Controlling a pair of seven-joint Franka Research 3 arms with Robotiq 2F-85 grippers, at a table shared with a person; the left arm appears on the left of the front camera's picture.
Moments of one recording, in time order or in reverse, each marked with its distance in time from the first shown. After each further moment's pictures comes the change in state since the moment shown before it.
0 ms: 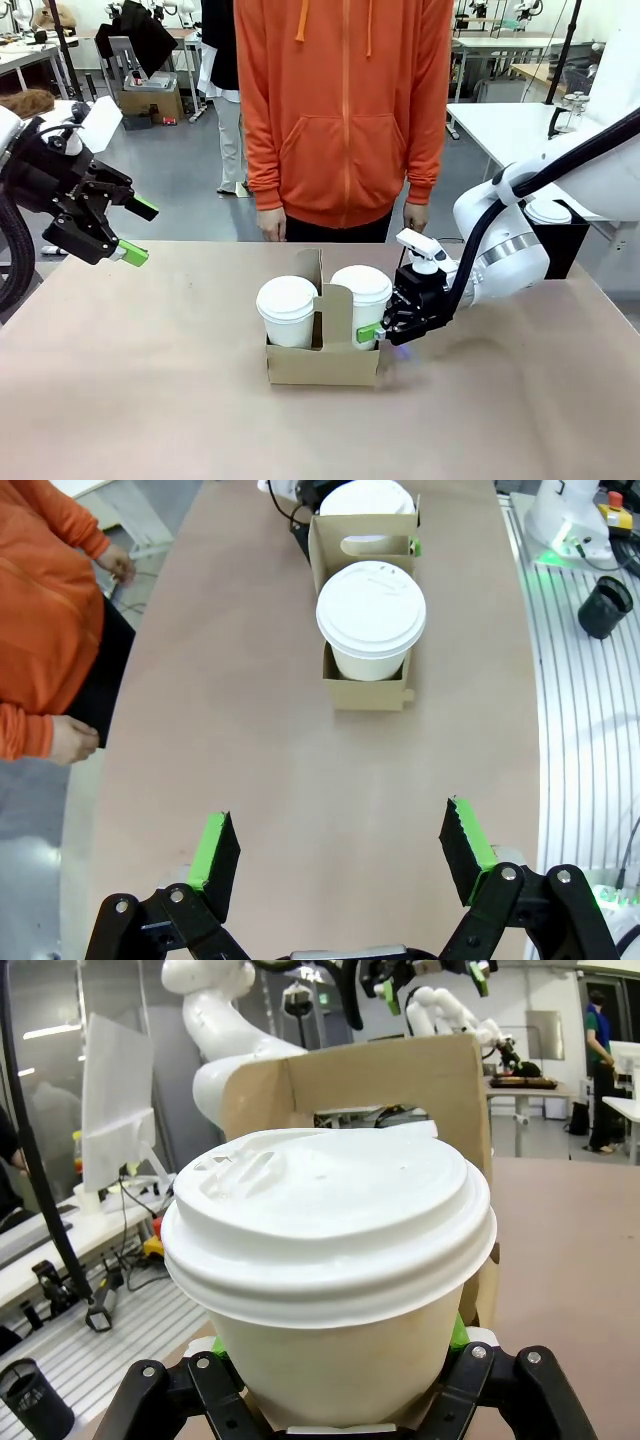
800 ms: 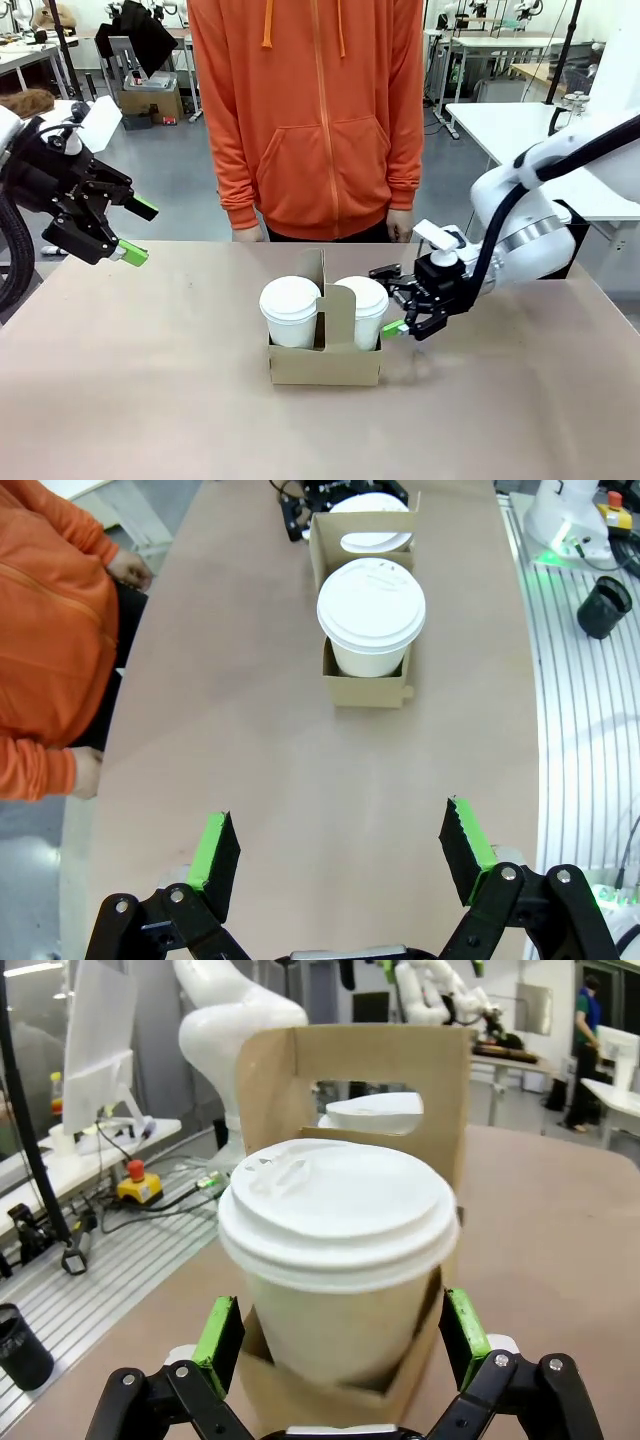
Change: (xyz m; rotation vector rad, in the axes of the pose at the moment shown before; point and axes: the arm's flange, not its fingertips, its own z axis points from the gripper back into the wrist) left arm 0.000 0.000 0.000 -0.001 0.000 0.000; right arm 0.025 0.011 0.045 -0.078 0.134 0.101
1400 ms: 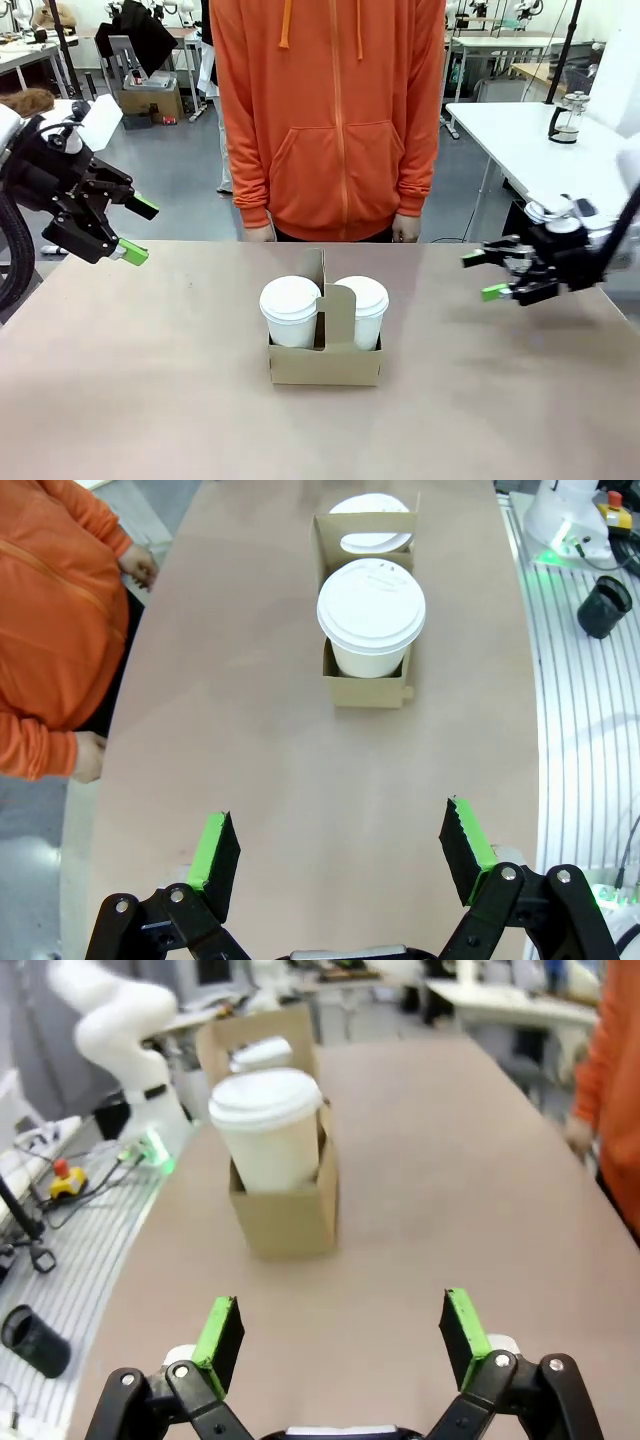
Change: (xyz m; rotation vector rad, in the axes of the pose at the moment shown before) left arm 0.001 0.000 0.000 0.000 0.001 -0.001; right arm 0.042 0.089 0.173 -0.402 0.184 -0.191
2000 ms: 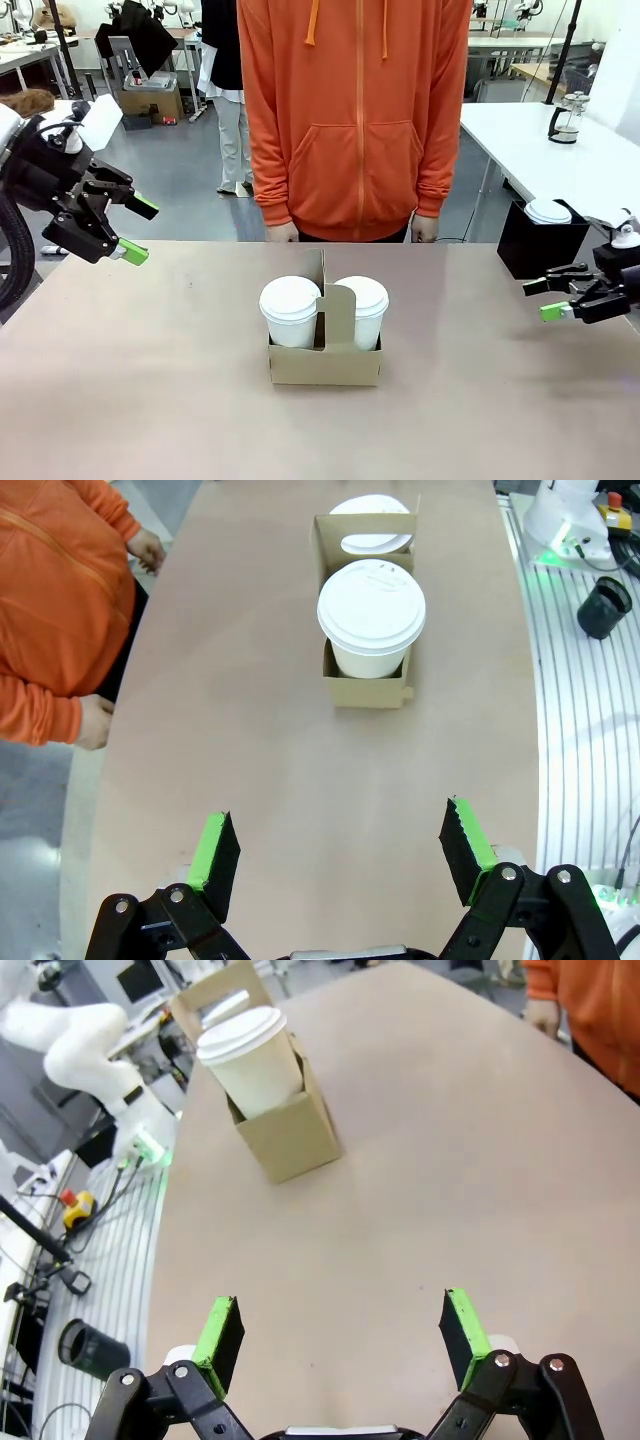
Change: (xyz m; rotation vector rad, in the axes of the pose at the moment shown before) left arm 0.000 0.000 0.000 0.000 -0.001 0.001; right arm -0.033 0.038 0.058 -0.089 0.073 -0.260
